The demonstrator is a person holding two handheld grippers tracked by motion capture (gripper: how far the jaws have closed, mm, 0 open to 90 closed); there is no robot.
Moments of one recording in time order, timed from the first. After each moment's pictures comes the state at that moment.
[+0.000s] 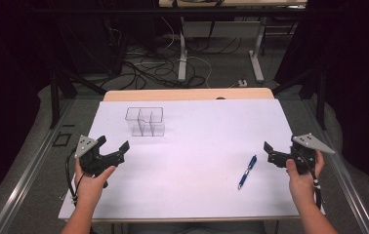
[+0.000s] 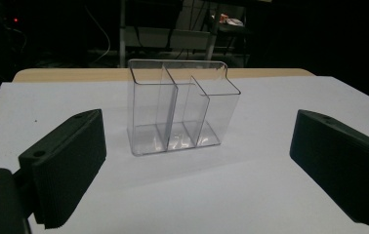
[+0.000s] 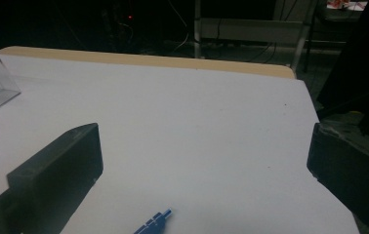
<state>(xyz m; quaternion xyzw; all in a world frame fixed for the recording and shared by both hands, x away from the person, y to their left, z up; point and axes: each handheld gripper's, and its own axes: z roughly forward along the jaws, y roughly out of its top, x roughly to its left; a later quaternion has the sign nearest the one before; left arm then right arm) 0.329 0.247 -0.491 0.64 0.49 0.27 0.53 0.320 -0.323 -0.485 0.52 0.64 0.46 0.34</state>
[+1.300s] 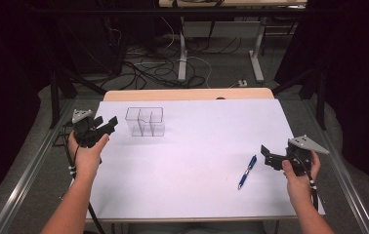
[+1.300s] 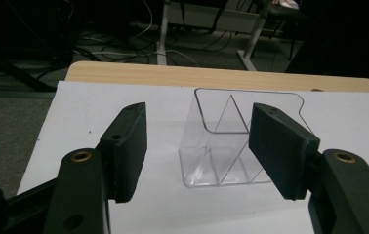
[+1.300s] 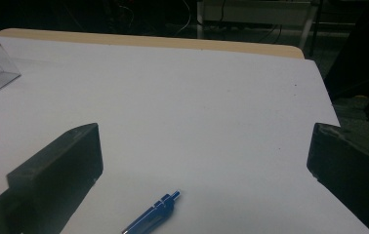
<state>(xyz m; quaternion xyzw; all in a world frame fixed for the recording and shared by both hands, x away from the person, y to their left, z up) 0.399 0.264 -0.452 0.63 0.57 0.27 0.45 0.320 -0.317 -0.494 0.53 0.65 0.44 0.32</state>
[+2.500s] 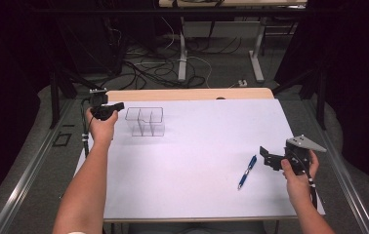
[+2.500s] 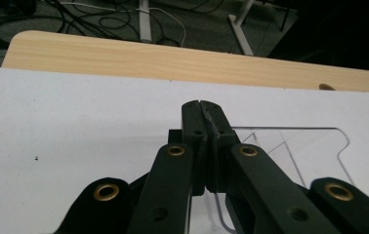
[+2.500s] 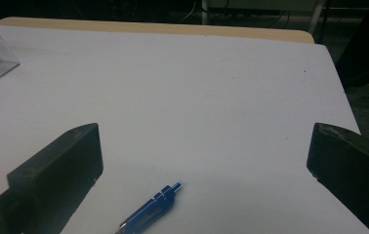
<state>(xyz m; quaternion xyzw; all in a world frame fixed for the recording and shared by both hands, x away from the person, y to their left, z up) 0.501 0.258 -0.469 0.66 0.60 0.18 0.42 0.327 -0.318 -0.502 0.54 0.66 0.44 0.30</state>
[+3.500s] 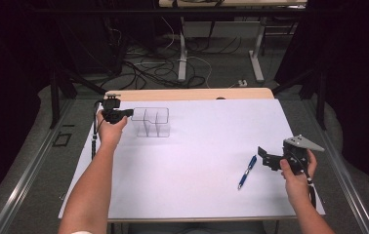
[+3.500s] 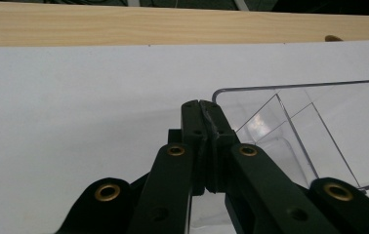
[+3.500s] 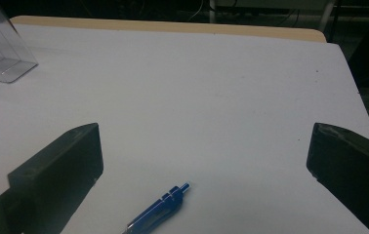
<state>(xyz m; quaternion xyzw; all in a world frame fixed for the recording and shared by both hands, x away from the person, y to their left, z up) 0.507 0.231 -0.486 0.70 0.58 0.15 0.38 0.331 -0.315 -0.506 0.53 0.65 0.45 0.30</state>
